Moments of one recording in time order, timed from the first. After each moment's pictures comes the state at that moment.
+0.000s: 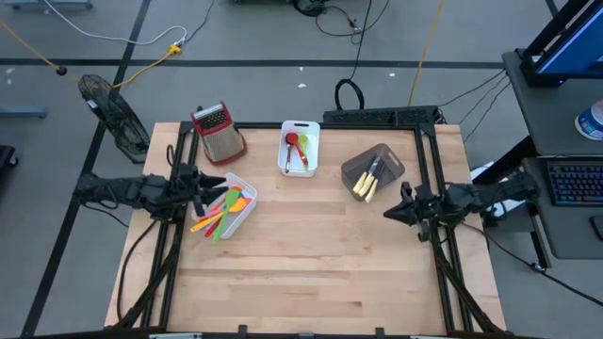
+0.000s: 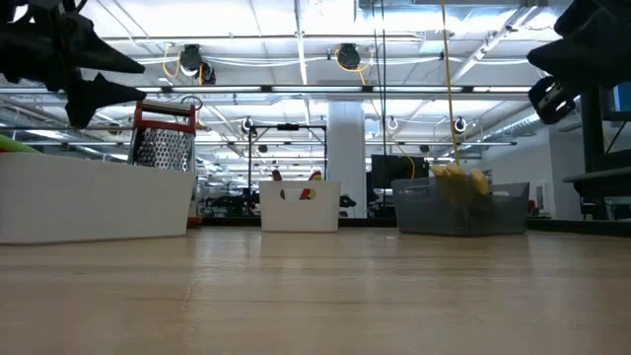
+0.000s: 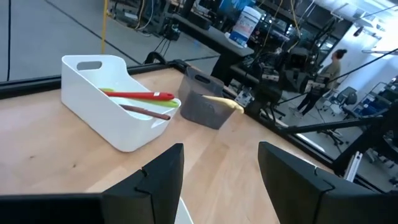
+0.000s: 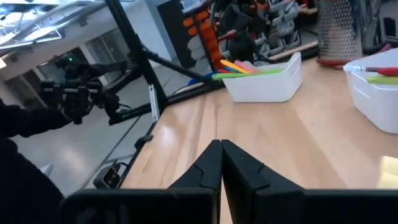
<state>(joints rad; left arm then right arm) -0.19 0.06 0.23 -0.30 -0.47 -0.55 0.29 0.06 0.16 -0.14 0.13 0.41</state>
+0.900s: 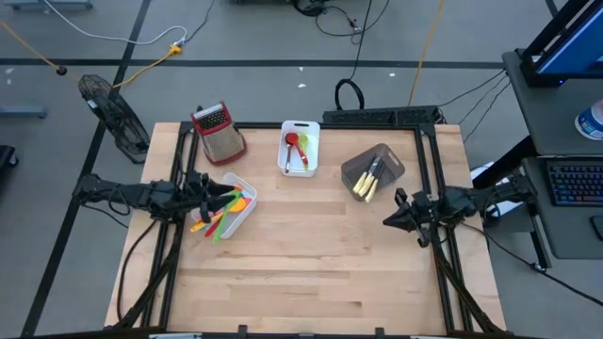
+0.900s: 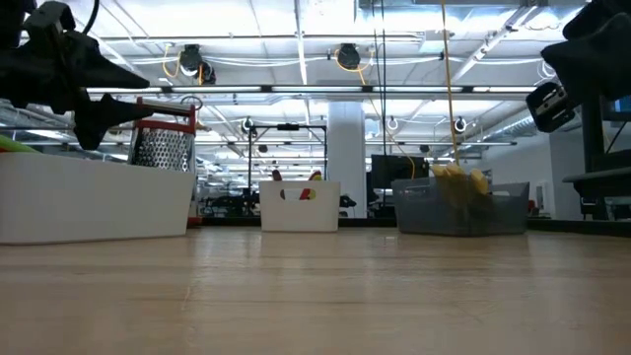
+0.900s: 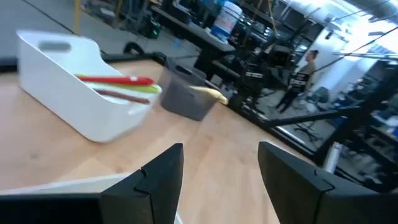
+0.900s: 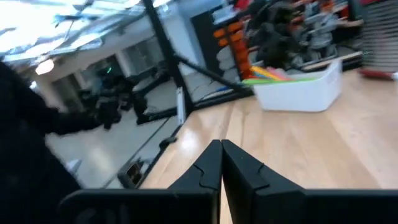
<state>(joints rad) -0.19 0.06 0.06 -0.07 -0.40 -0.54 0.29 0.00 0.02 0.01 0.04 0.37</state>
